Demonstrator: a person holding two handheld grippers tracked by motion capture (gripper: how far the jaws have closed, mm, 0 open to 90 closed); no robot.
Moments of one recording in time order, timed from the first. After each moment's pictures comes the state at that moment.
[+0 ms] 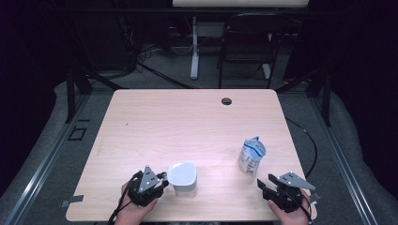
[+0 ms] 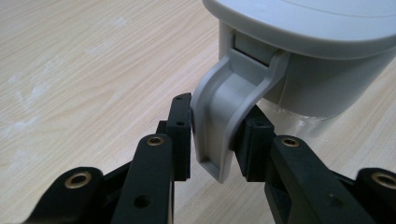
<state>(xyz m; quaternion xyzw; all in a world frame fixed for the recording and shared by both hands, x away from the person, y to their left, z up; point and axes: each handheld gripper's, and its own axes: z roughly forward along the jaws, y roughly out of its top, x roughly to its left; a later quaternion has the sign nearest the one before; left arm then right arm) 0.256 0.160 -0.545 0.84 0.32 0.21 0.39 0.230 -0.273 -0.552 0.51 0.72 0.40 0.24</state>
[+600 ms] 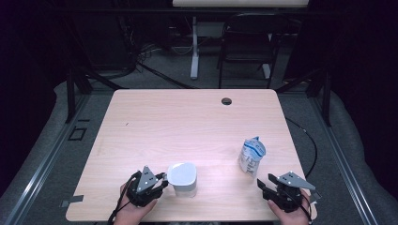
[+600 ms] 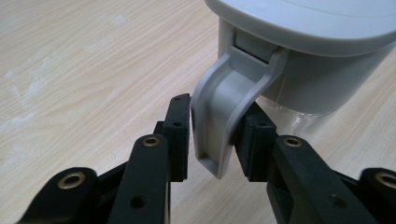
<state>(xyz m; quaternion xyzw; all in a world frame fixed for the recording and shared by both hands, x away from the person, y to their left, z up) 0.255 0.165 -0.543 0.84 0.32 0.20 0.39 0.230 -0.272 -0.551 0.51 0.72 0.40 0.24</state>
